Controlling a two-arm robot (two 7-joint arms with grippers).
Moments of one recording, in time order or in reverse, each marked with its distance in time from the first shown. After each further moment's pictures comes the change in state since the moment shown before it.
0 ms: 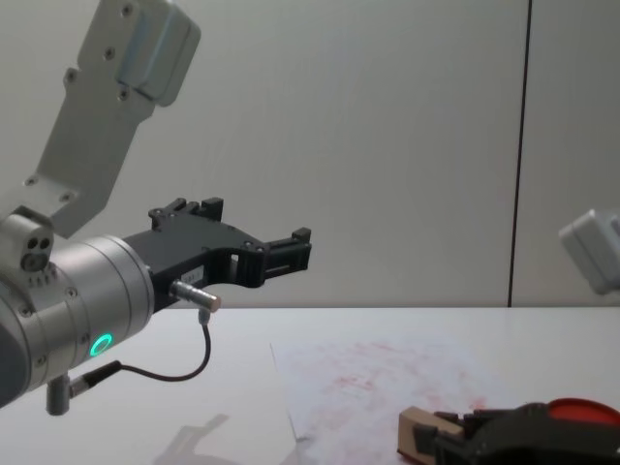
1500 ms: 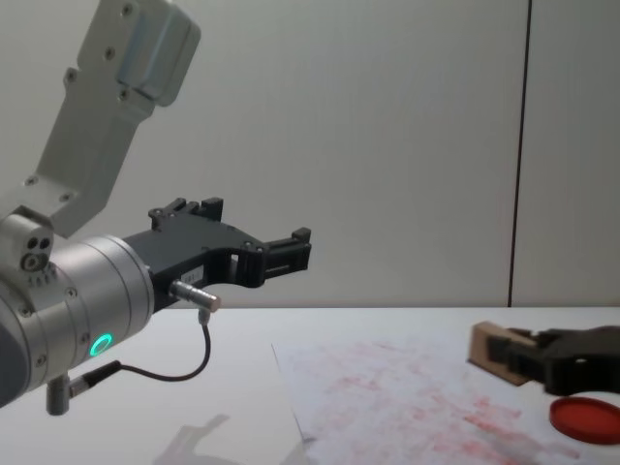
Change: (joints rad) left arm 0.000 0.000 0.000 0.000 0.000 0.000 0.000; right arm -0.003 0.069 0.074 -0.073 0.123 0.000 -0.059
